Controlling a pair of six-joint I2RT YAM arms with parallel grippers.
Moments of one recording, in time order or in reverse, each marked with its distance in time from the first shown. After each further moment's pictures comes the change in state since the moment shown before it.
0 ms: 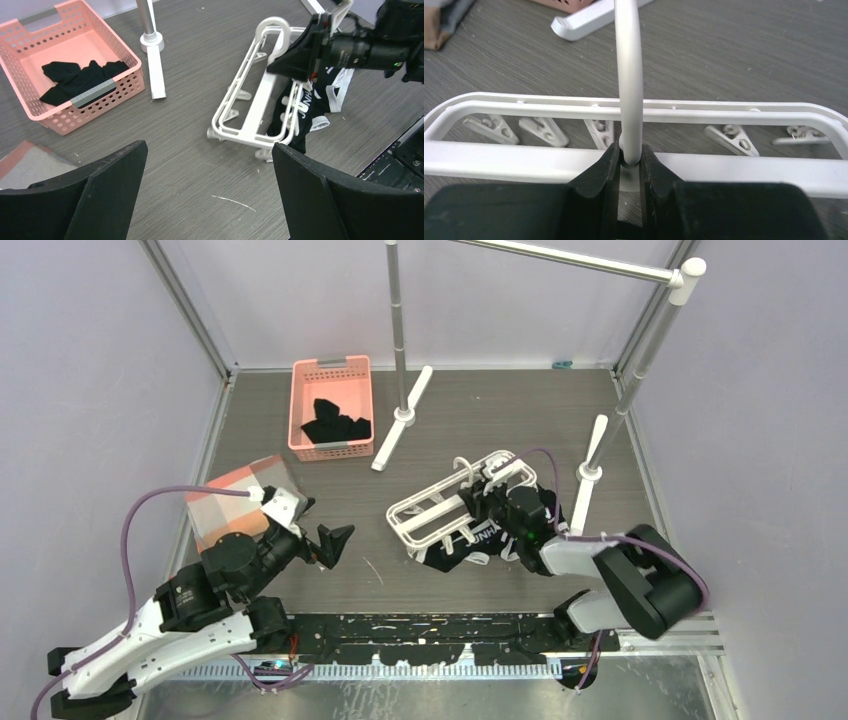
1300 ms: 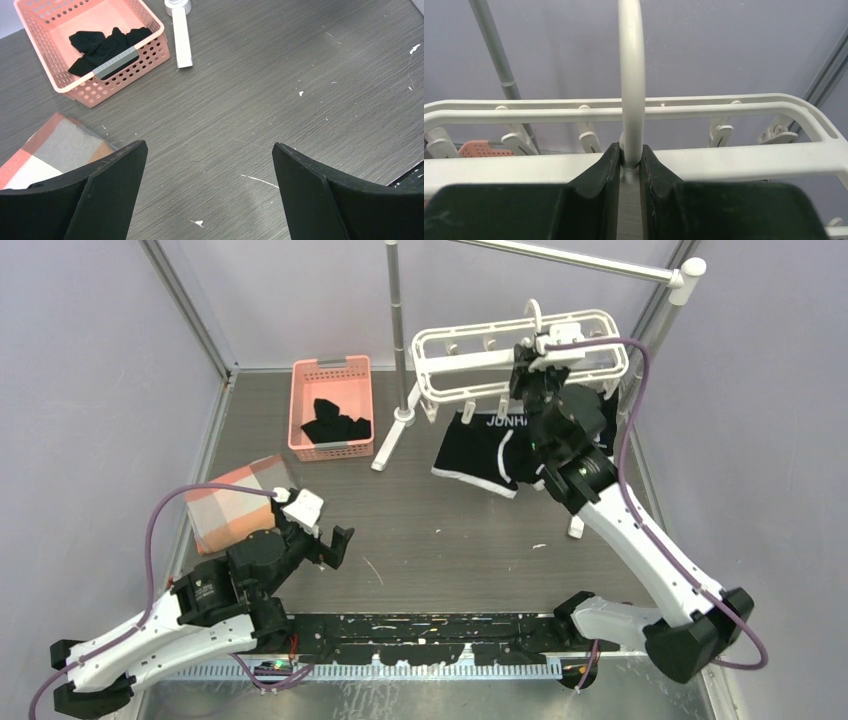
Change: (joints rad) left arm 0.000 0.051 -0.056 -0.047 -0.098 0.034; right arm 0.002 -0.331 0.890 -0.753 0.538 -0.197
